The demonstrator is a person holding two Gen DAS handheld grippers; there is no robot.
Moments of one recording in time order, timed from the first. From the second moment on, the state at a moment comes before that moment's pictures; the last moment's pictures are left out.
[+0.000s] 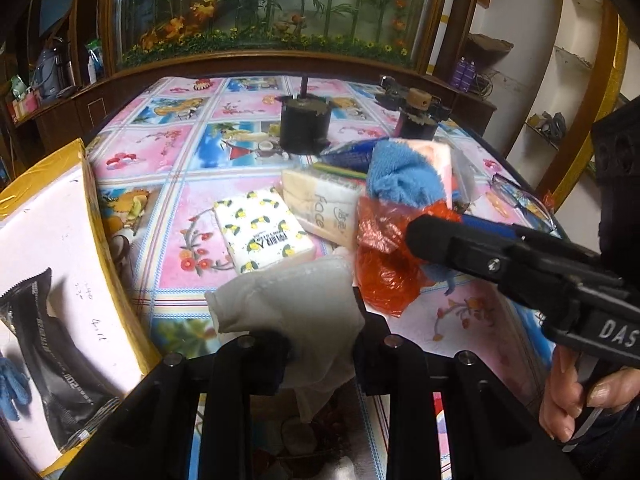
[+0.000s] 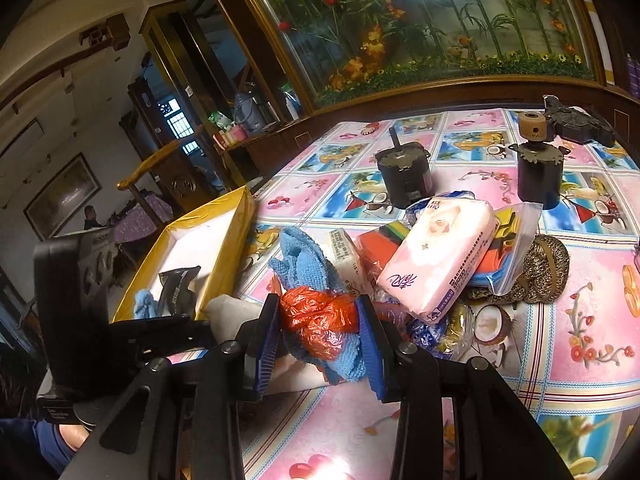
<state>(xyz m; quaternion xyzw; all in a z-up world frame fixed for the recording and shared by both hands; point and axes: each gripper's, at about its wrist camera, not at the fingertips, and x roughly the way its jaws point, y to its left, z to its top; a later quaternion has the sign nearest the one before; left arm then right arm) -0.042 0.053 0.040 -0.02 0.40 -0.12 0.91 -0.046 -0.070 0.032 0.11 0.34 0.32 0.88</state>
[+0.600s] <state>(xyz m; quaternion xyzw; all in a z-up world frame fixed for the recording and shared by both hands) -0.063 0.093 0.080 -0.04 0.34 -0.08 0.94 -0.048 -0.053 0.039 0.13 0.34 0.34 0.87</state>
